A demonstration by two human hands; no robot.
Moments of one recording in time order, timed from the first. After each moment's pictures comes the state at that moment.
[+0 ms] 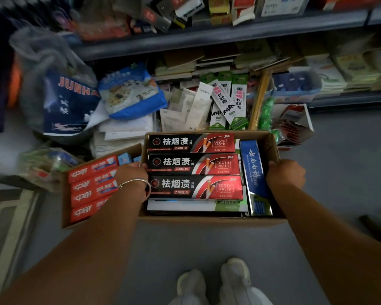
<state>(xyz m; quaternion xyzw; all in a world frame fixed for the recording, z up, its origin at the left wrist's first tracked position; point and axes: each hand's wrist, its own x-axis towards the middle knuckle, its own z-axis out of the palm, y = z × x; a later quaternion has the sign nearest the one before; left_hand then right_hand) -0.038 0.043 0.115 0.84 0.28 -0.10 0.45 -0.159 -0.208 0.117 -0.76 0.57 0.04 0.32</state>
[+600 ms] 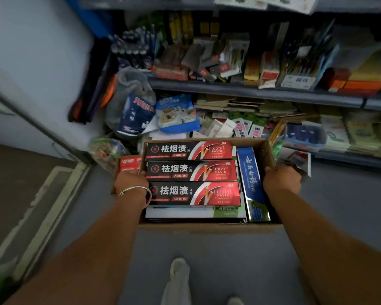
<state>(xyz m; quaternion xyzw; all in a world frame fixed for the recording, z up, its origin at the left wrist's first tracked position) -0.144 0.082 0.326 0.80 0.40 -0.01 0.44 -0.186 -0.187 0.329 -0.83 0.45 0.04 0.33</state>
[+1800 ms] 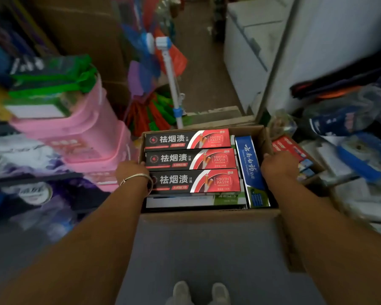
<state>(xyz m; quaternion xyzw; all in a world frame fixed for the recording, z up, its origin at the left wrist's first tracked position) -0.631 0.143 0.470 0.47 0.75 0.30 0.36 -0.396 0.028 0.460 -0.94 -0.13 0.17 0.26</state>
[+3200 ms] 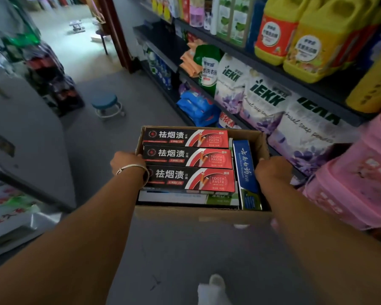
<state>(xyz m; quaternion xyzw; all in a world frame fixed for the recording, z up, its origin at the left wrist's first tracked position) -1.280 0.063 0.484 -0.01 0.90 0.41 0.14 -1.056 0.210 0.474 -0.71 -0.63 0.28 0.13</state>
